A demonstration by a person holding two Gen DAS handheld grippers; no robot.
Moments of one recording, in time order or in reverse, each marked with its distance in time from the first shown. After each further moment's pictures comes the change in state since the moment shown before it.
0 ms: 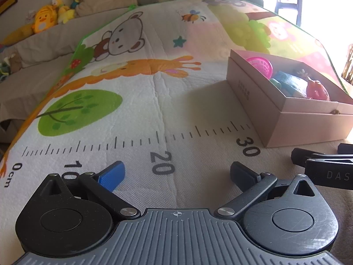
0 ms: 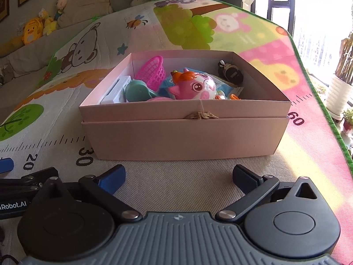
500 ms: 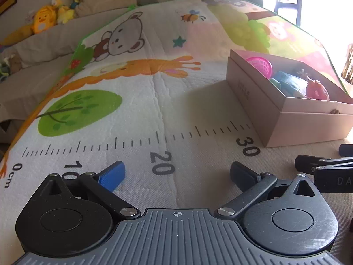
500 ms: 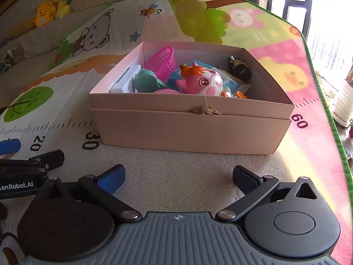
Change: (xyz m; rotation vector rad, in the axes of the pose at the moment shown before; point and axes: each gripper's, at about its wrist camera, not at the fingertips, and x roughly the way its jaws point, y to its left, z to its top) left arm -0.001 -0.001 0.000 0.004 0.000 0.000; right arm -0.004 -0.002 0.004 -0.066 0.068 0.044
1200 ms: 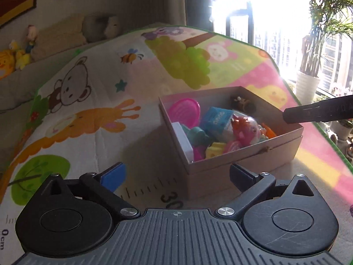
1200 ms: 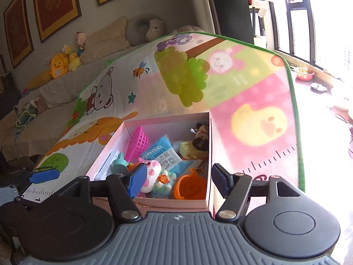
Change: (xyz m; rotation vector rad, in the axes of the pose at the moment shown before) left arm -0.028 -0.066 0.039 0.174 -0.116 -0.154; right arm -0.046 -0.114 0.064 0.103 -0.162 0.205
